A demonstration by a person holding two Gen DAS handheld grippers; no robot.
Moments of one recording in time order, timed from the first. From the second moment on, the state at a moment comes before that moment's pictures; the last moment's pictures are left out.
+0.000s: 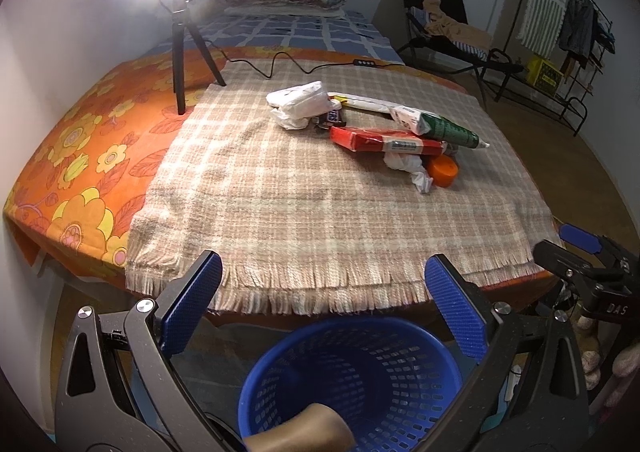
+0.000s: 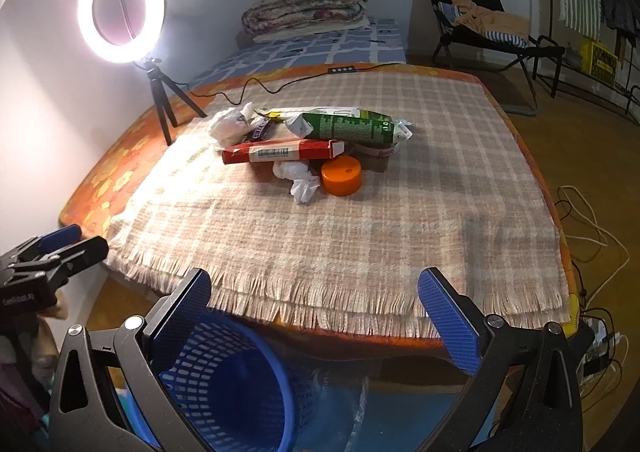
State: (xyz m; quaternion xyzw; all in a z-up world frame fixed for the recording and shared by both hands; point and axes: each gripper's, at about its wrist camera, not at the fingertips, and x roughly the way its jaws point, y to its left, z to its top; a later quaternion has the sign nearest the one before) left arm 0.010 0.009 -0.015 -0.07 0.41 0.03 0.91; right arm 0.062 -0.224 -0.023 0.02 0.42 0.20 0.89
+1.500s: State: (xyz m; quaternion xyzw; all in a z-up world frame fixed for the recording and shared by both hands) left arm 0.271 0.036 -0.059 0.00 0.45 0.04 0.89; right arm 0.289 -0.263 -0.094 0.28 0.53 0.18 0.78
